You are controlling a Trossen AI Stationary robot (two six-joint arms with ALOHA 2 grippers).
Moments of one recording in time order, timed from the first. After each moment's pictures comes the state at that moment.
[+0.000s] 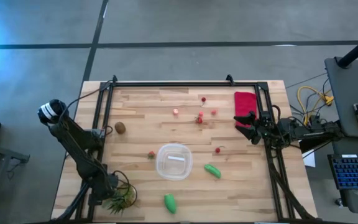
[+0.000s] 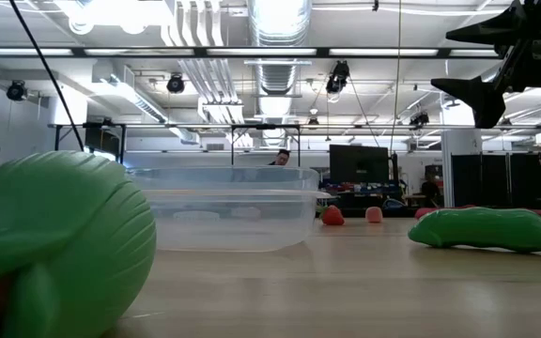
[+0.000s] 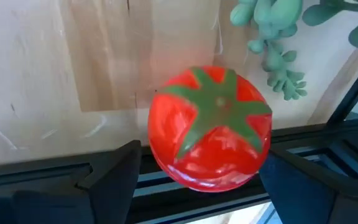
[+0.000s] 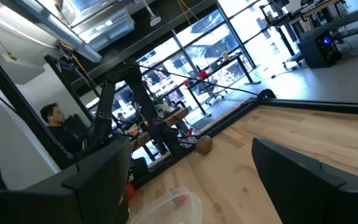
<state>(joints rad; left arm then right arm) -1.01 1.35 0.64 -0.66 0.44 -1.12 0.10 0.04 0.01 0.21 0.32 0.52</state>
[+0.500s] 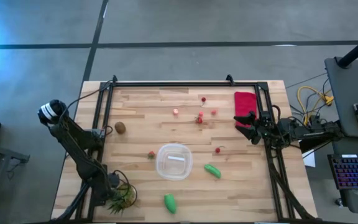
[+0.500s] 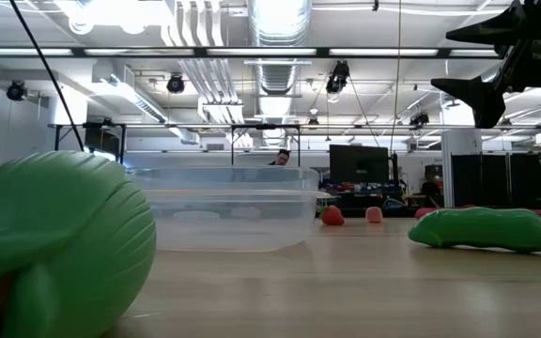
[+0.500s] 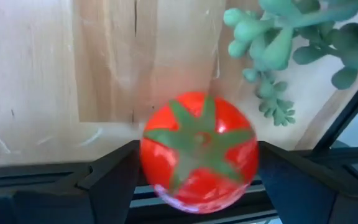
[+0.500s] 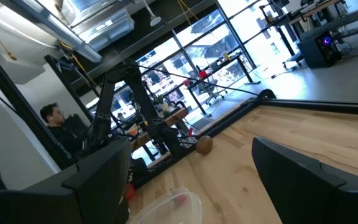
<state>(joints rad) -1.01 1.36 0.65 -0.63 0.38 -1.22 0.10 0.04 0.01 0.21 0.32 0.52</state>
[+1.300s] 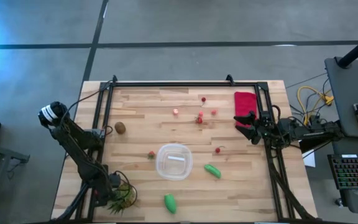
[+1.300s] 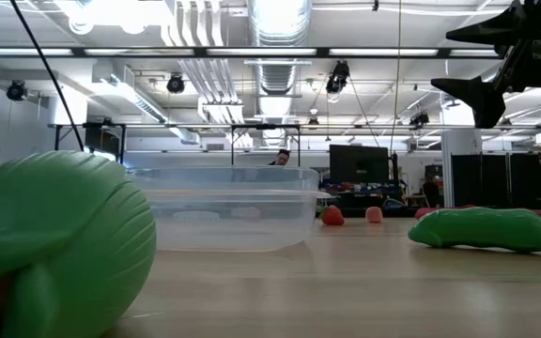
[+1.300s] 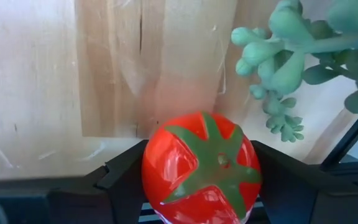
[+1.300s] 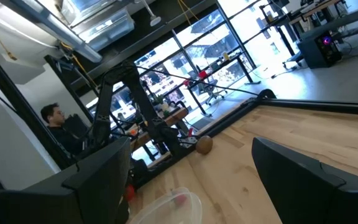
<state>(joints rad) -1.01 1.39 0.66 -0.62 0.35 -1.22 0.10 0.04 0.01 0.21 0.32 0.52</state>
